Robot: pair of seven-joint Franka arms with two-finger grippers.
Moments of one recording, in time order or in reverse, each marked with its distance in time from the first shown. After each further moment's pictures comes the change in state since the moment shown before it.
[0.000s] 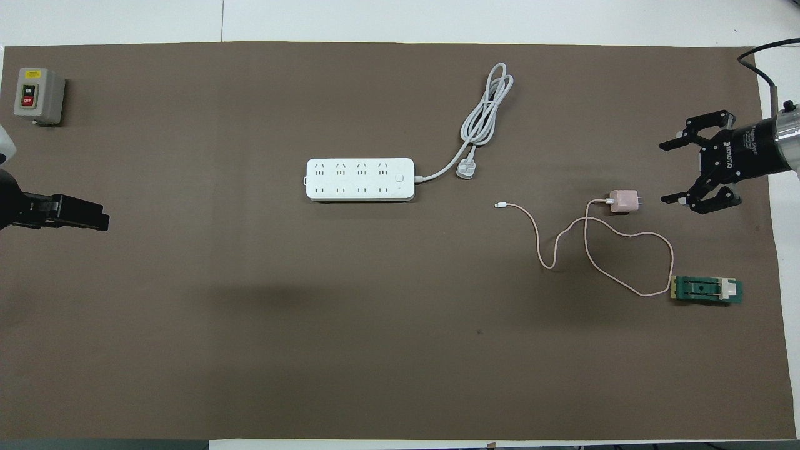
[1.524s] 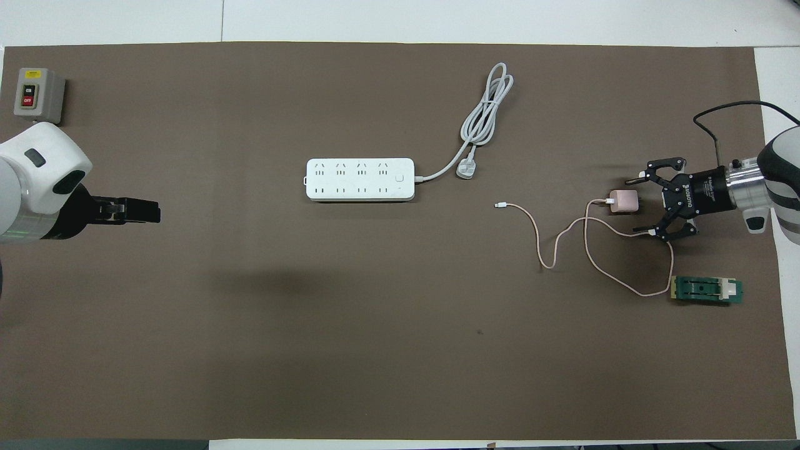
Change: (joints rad) left arm -0.110 -0.052 -0.016 -0.238 -0.004 0.376 -0.177; right arm -0.064 0.111 0.000 -0.133 0.197 0.066 -0.454
